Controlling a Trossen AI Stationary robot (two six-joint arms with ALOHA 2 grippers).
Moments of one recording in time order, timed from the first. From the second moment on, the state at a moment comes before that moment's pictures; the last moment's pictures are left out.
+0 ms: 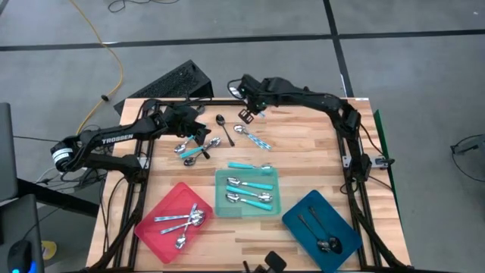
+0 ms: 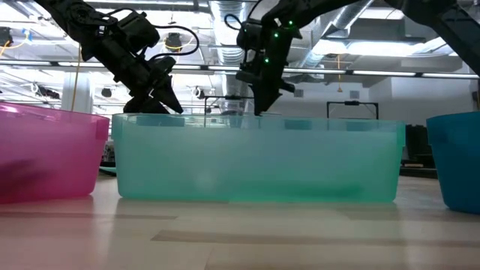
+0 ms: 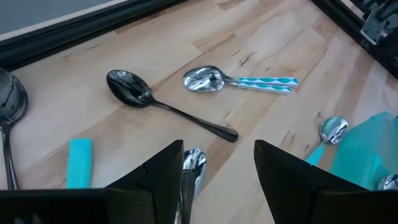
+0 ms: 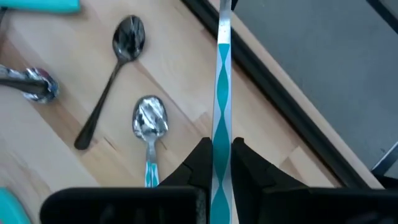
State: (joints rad) left arm 0.61 1.15 0.63 -0.17 0.13 -0.36; right arm -0.45 2.07 1.97 -0.99 0.21 0.21
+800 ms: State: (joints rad) left arm 0.61 1.15 0.63 -0.16 0.17 -0.34; right arm -0.40 1.97 2.01 -1.04 0.29 0.24
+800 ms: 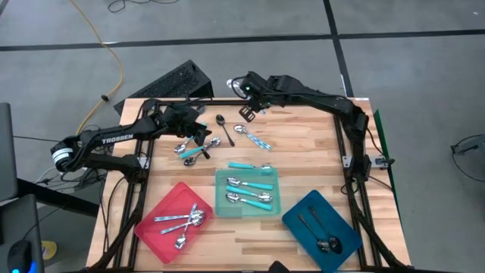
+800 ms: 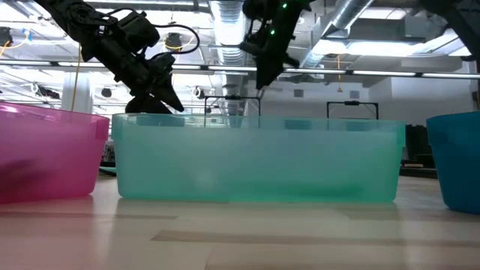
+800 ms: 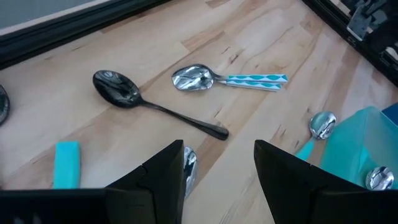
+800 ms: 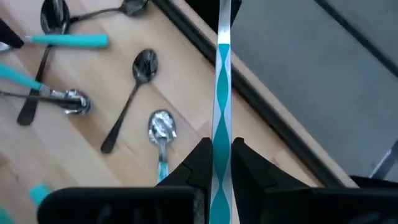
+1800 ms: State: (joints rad) left arm 0.61 1.15 0.63 -0.10 0.19 -0.29; right arm -0.14 1.86 2.01 -1.01 0.32 0.33
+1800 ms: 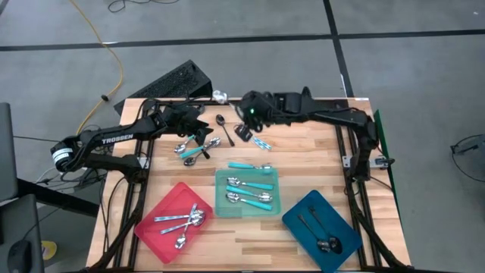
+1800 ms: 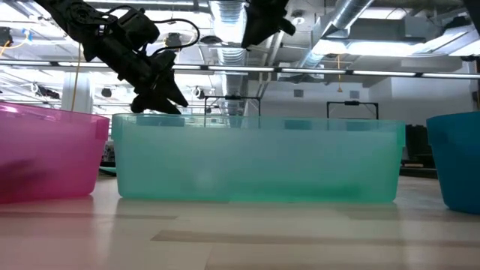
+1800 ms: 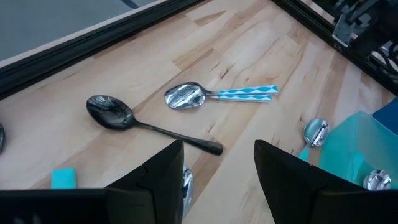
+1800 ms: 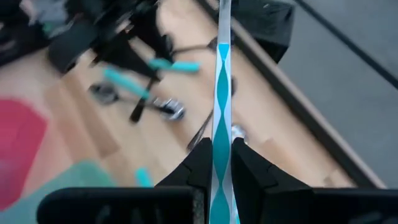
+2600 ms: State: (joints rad) left arm 0.57 1.15 0.63 -0.09 0.19 -0.26; right arm 0.20 1.89 2.01 -0.91 0.46 0.39
